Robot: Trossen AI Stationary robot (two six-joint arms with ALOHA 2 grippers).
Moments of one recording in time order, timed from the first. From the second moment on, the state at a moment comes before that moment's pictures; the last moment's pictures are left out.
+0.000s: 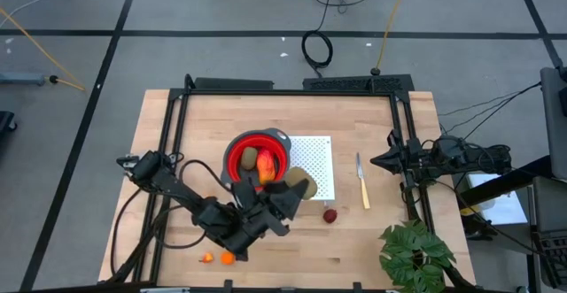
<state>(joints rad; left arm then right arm) -0.58 2.01 1.80 1.21 -1.08 -0.16 0.14 0.01 0.30 -0.22 0.05 0.16</state>
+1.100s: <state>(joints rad) -0.55 1.84 1.81 1.18 -1.57 0.76 0.14 0.01 0.30 -0.22 0.05 0.16</state>
